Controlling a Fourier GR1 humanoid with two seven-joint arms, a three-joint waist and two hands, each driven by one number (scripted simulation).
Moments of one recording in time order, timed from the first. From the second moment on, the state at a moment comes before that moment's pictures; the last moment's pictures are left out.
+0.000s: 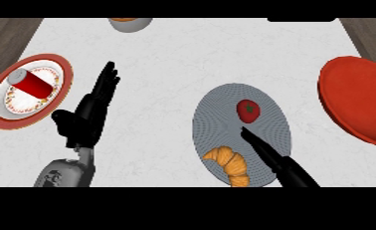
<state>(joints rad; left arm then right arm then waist) -0.14 0.16 -0.15 -1.57 0.05 0.17 0.10 0.19 -0.39 0.48 -1.96 0.26 0.09 0.17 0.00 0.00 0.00</state>
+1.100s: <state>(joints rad) -0.16 0.09 -0.08 -1.53 -0.01 0.11 0.08 0.21 -0.21 0.45 -1.68 0.31 0.10 -0.01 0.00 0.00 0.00</state>
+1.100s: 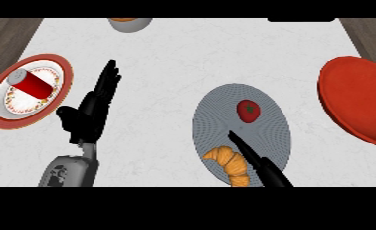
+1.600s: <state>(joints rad) -0.14 0.08 -0.07 -1.55 -0.03 0.09 0.09 0.14 -0.19 0.45 -1.53 0.47 0.03 -0.01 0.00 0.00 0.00</state>
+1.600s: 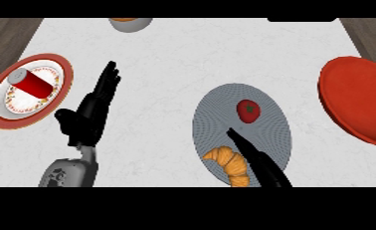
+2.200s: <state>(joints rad) -0.14 0.08 -0.05 -1.55 -0.03 0.07 0.09 0.09 -0.19 0.51 -1.44 0.61 0.04 -0.15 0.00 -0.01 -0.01</state>
